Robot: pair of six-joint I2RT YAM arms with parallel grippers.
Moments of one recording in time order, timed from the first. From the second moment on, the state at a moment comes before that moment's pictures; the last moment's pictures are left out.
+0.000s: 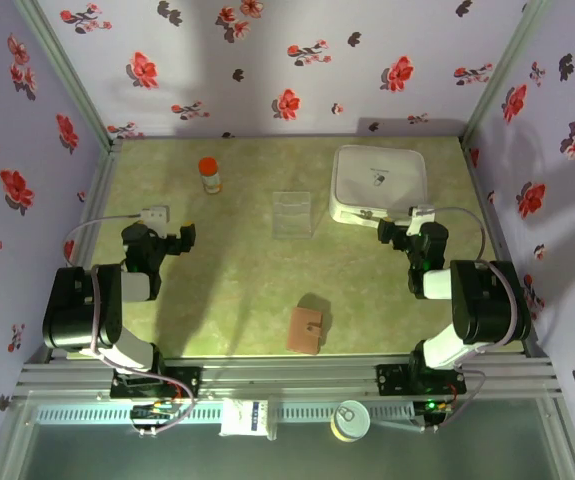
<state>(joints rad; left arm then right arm) 0.03 1.54 0.37 0.80 0.14 0.04 -0.01 1.55 0.36 0.83 -0.08 0.08</state>
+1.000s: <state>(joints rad) 0.03 1.54 0.37 0.80 0.14 0.04 -0.01 1.55 0.36 0.83 -0.08 0.08</state>
